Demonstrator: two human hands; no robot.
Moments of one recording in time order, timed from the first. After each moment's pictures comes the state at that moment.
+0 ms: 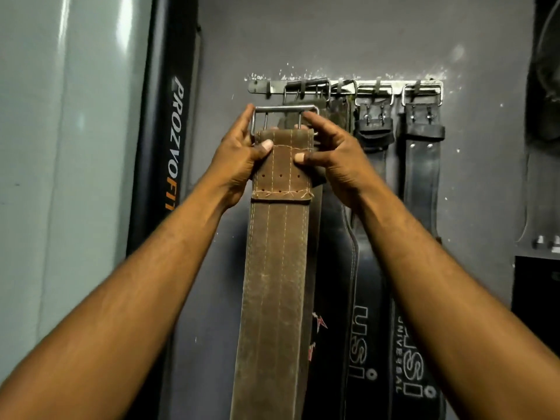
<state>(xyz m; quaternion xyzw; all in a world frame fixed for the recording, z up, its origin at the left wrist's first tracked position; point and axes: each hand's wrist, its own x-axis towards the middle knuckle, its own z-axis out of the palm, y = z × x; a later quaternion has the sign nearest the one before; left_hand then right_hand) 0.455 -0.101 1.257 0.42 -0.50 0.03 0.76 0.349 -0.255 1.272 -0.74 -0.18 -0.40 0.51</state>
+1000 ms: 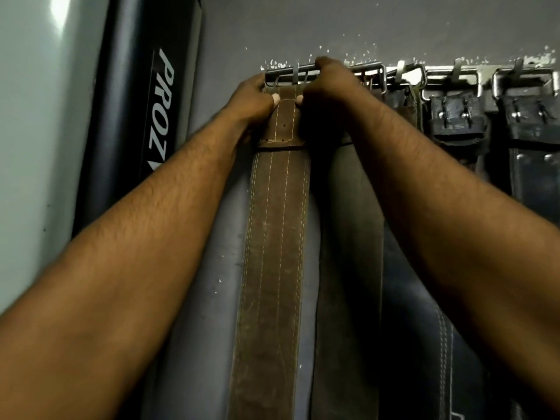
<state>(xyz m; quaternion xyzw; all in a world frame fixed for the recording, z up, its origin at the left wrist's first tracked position) 0.624 -0.159 1.406 0.57 -0.47 0.19 0.65 0.504 -0.249 1.428 -0.83 0.05 -0.53 0.14</state>
